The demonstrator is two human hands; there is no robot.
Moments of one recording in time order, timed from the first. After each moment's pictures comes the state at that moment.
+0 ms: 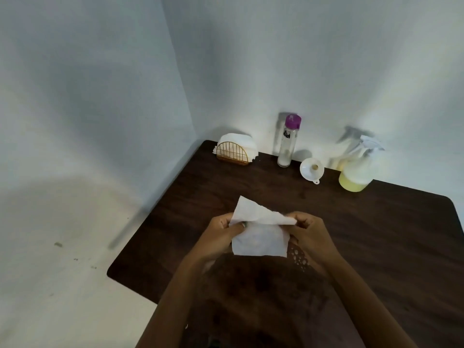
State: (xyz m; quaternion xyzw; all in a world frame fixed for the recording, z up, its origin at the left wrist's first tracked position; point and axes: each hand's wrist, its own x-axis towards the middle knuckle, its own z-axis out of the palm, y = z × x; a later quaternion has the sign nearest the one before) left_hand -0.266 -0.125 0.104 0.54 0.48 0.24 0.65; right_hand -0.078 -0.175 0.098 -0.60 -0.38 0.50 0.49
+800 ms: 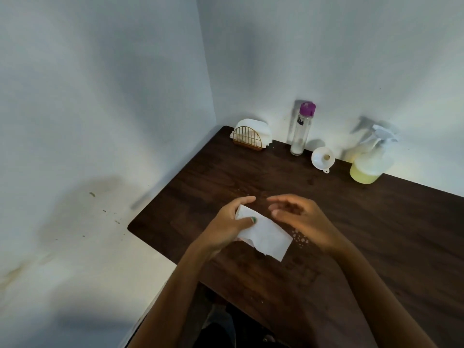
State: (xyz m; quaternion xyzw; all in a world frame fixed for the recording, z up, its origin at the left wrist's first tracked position) left_hand -0.267 -0.199 0.112 0.56 0.48 0.27 0.62; right_hand -0.070 -0.219 0.121 -0.54 -0.59 0.48 0.35
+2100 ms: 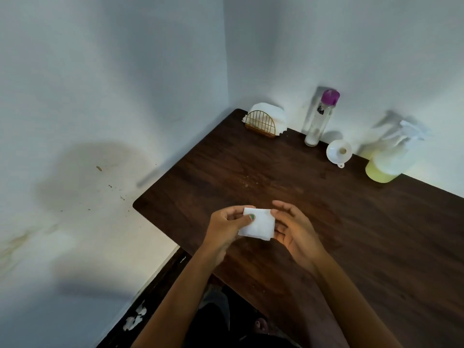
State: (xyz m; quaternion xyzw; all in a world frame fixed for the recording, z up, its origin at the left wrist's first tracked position) left_hand -0.289 -0.204 0.068 0.39 0.59 0.36 0.61; right_hand -0.128 -0.216 0.072 -0.53 -0.21 0.68 0.46
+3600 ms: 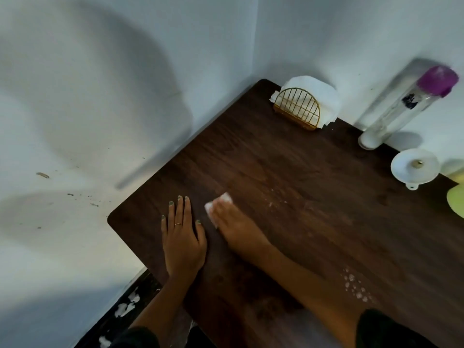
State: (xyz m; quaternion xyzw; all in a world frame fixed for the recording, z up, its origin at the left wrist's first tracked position) left_hand -0.386 -0.094 -0.110 0.59 0.80 0.12 0.09; right_hand -0.240 -0.049 -0.100 -0.41 -0.89 0.16 0.08
